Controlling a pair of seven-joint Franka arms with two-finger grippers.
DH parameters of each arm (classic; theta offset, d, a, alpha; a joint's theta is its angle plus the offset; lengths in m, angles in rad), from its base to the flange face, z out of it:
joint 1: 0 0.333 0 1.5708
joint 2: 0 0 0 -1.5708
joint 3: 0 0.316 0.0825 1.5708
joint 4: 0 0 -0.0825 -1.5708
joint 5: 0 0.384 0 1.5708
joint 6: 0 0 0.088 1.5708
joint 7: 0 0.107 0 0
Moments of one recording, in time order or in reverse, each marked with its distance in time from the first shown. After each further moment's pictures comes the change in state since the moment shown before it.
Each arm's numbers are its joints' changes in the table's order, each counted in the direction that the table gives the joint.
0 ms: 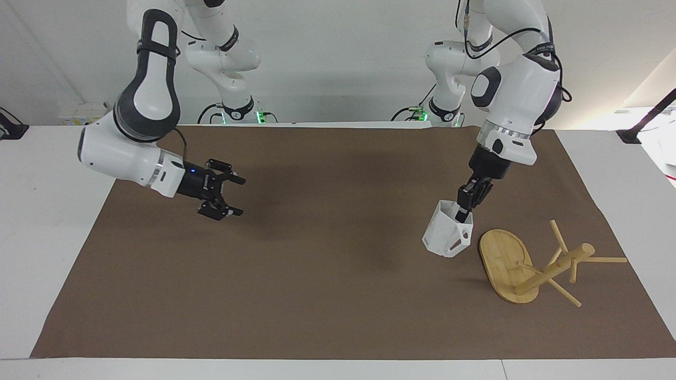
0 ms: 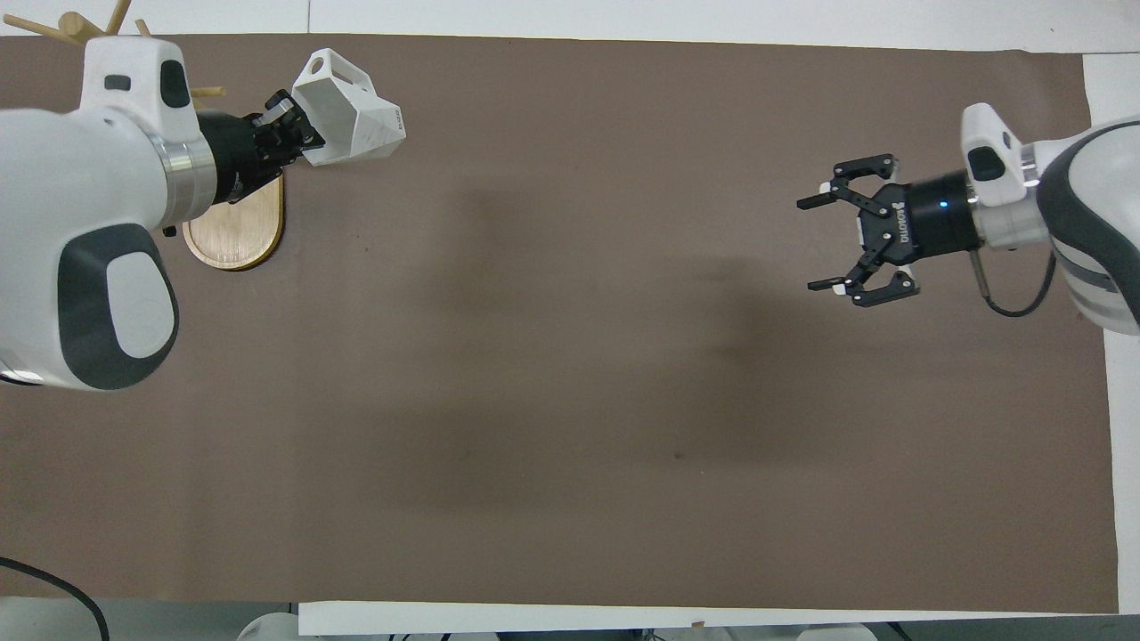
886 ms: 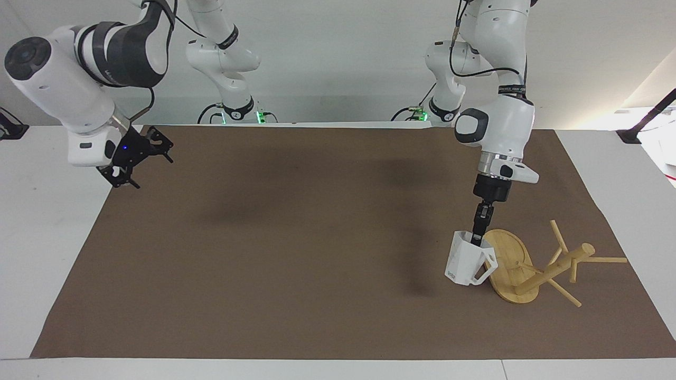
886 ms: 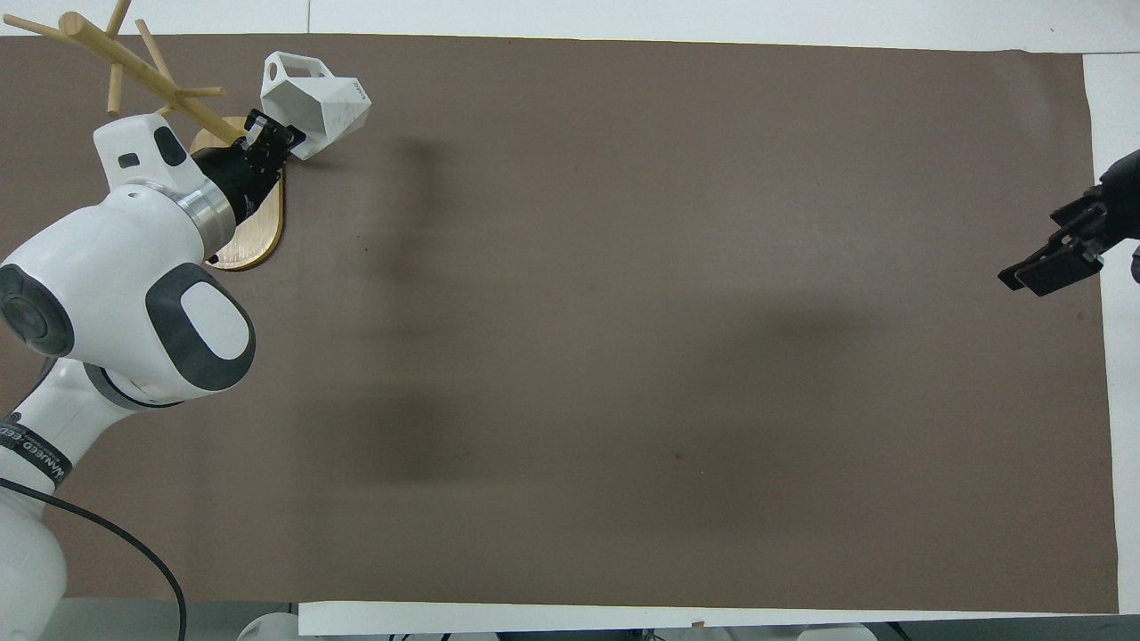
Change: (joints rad) left arm 0.025 -0.128 -0.004 -0.099 -0.222 0.415 0.155; right arm -0.016 0.053 0.018 0.321 -0.675 -0.280 1.218
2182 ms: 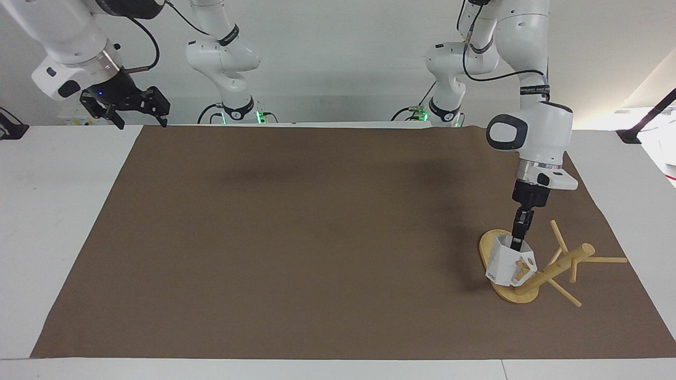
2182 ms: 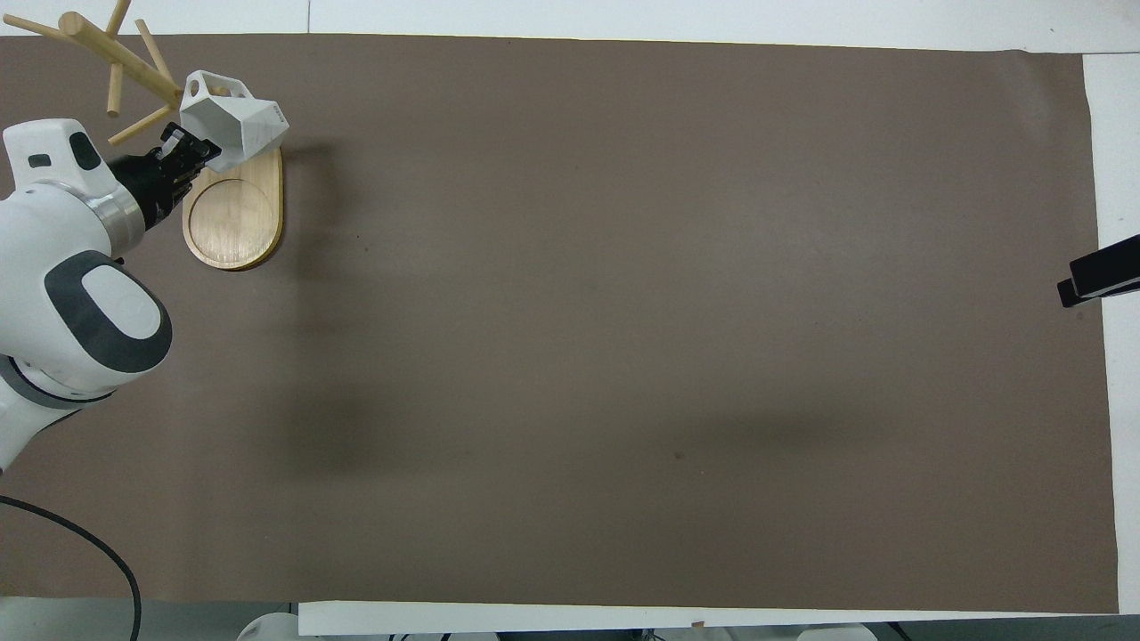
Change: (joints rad) left arm 0.161 0.000 0.002 -0.014 -0.004 -0.083 0.164; right arm 0.056 0.109 -0.016 0.059 -0.076 -0.157 0.559
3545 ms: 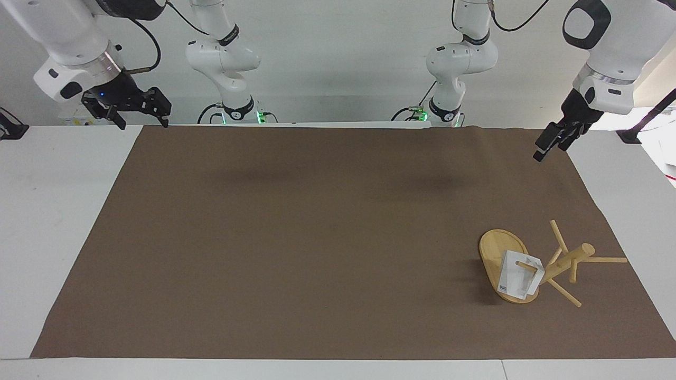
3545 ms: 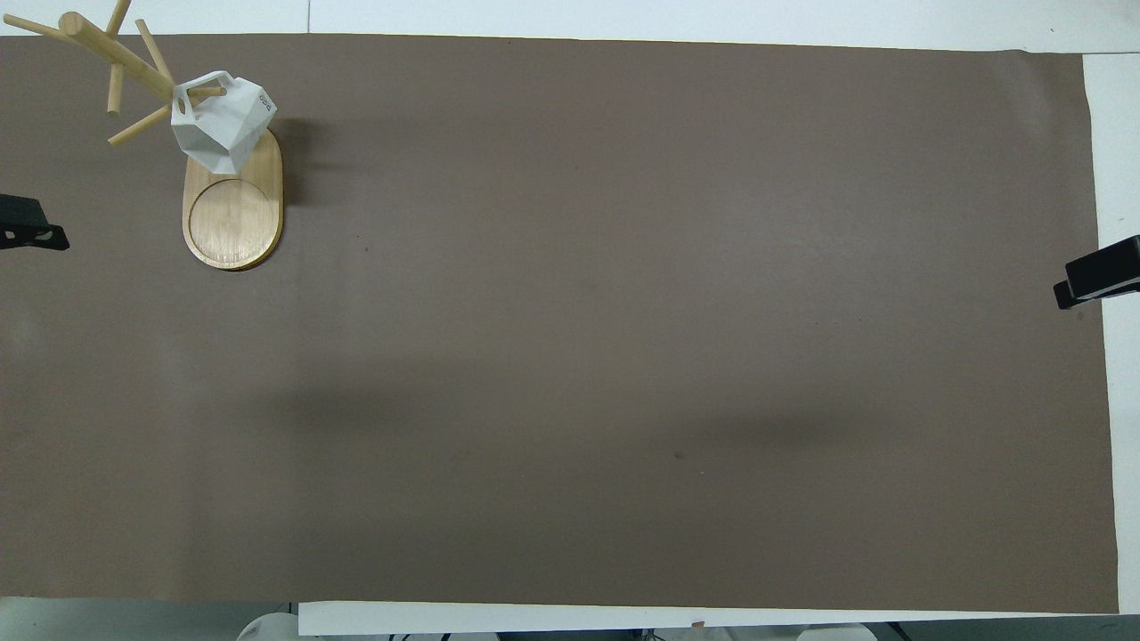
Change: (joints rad) left arm 0.154 0.286 -0.004 0.413 0.550 -1.338 0.172; right arm 0.004 0.000 0.000 -0.005 0.000 -0.002 0.000
